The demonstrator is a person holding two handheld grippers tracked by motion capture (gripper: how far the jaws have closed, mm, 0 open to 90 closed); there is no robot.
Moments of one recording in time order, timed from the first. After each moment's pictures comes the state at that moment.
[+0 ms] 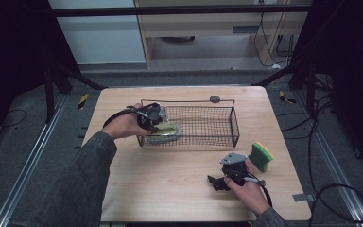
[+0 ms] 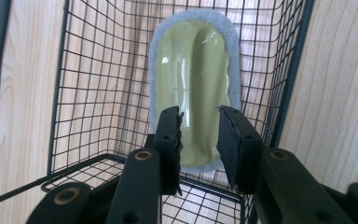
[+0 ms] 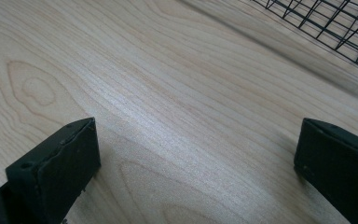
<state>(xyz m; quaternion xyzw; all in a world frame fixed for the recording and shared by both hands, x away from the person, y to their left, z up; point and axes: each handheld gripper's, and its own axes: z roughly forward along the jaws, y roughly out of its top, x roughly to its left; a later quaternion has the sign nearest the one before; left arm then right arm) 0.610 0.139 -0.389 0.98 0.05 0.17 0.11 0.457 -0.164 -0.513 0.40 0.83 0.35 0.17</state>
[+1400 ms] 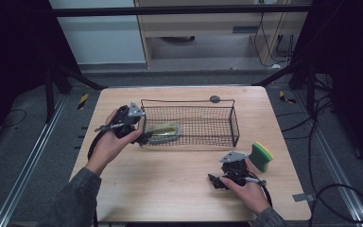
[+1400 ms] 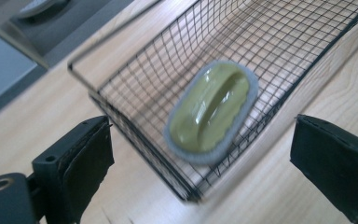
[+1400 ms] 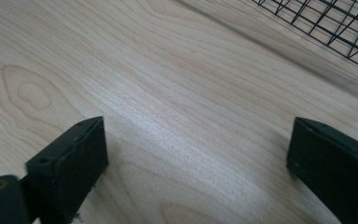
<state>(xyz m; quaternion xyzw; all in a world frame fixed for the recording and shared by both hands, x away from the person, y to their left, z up) 0.538 0.203 -0.379 0.86 0.32 0.24 0.30 0.458 -0.163 -0.506 0.42 0.83 0.34 0.16</state>
